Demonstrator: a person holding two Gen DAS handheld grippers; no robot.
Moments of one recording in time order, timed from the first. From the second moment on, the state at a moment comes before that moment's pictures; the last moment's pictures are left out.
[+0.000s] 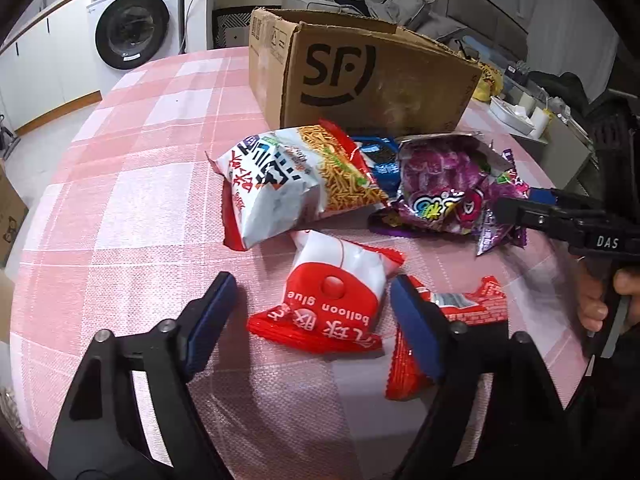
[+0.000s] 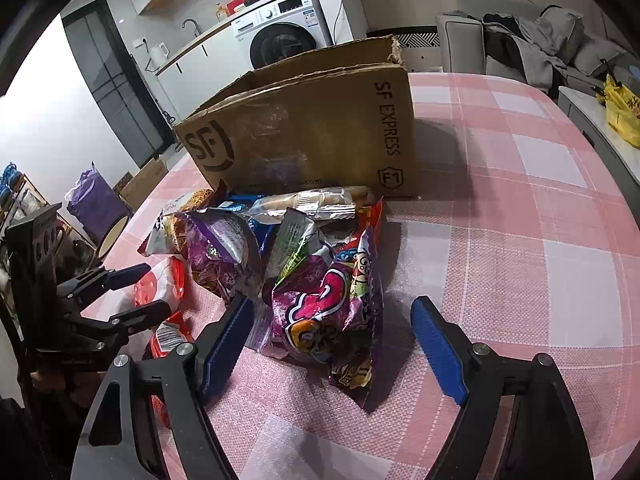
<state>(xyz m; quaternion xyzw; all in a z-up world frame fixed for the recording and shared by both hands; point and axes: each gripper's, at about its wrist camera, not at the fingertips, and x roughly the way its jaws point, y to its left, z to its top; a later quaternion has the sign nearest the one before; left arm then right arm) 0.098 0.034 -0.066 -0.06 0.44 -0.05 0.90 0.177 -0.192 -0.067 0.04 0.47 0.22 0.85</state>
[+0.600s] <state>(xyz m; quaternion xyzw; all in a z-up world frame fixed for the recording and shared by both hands) 0.084 0.020 -0.052 -0.06 0.40 -0.10 0.91 0.175 -0.191 -0.066 0.04 0.47 0.23 0.85</state>
